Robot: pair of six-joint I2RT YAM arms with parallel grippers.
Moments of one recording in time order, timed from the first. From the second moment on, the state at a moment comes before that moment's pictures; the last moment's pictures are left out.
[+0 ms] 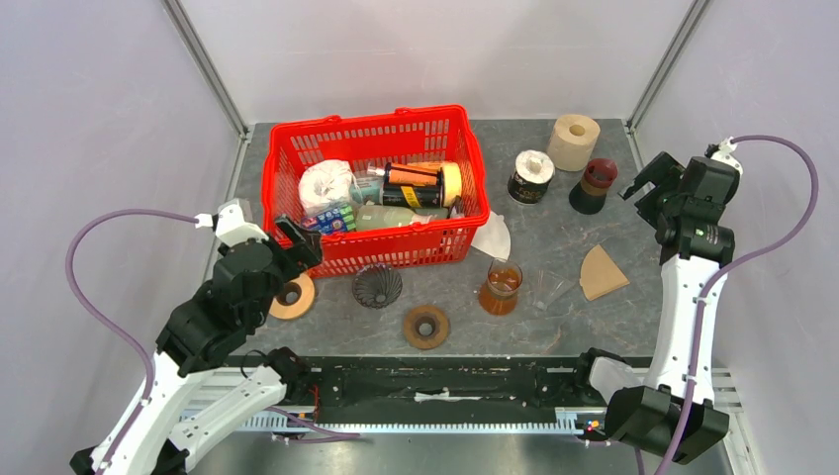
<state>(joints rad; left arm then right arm) -0.66 0.59 1.05 -0.89 -0.62 -0.72 -0.36 1.04 1.19 -0.72 0.00 0.45</state>
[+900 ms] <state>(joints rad) -0.66 0.48 0.84 -0.91 -0.55 -0.79 0.17 1.05 1.30 -0.65 -0.40 0.28</state>
